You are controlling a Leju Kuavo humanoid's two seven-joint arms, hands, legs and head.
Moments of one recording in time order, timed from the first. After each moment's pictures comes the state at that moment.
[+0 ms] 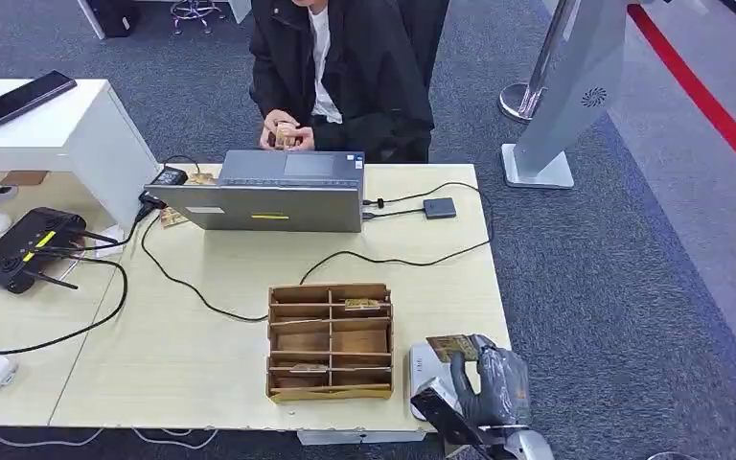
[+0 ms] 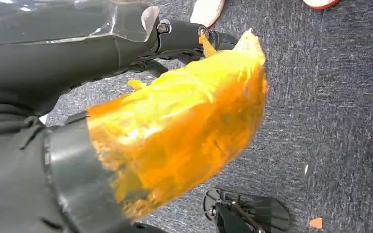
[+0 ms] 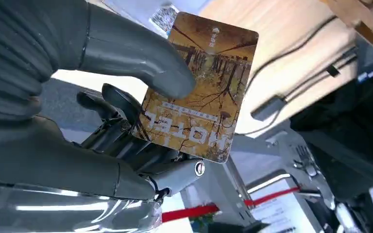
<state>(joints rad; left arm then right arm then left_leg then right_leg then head) -0.09 -0.08 -1.01 -0.13 0.97 0.58 -0.16 0.16 -0.05 0.43 -1.48 0.89 -0.57 0.04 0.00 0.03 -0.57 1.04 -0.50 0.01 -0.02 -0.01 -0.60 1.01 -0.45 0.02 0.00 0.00</state>
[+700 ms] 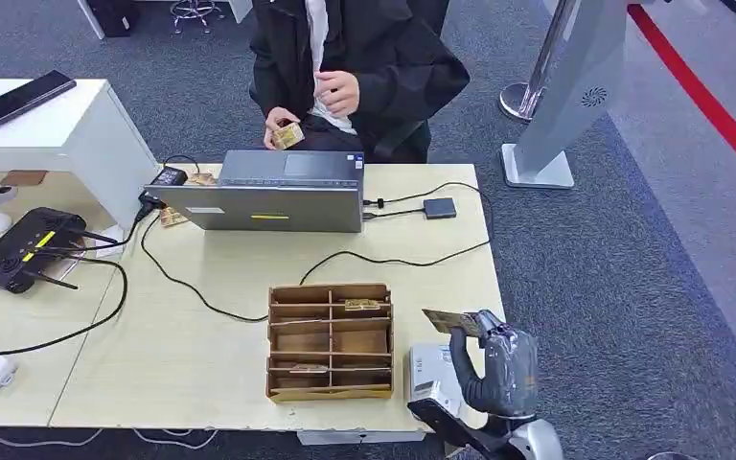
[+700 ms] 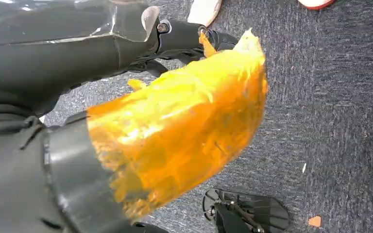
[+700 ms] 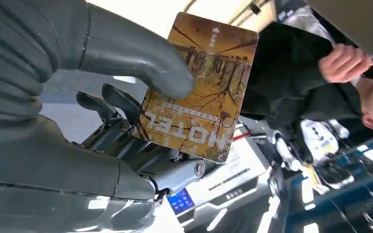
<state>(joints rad) -0.09 -0.08 -1.03 -0.13 0.98 0.58 -0.17 0.16 -0.03 0.42 -1.65 0.98 -0.62 -0.05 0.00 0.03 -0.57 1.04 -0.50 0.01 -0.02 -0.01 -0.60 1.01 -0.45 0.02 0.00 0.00</state>
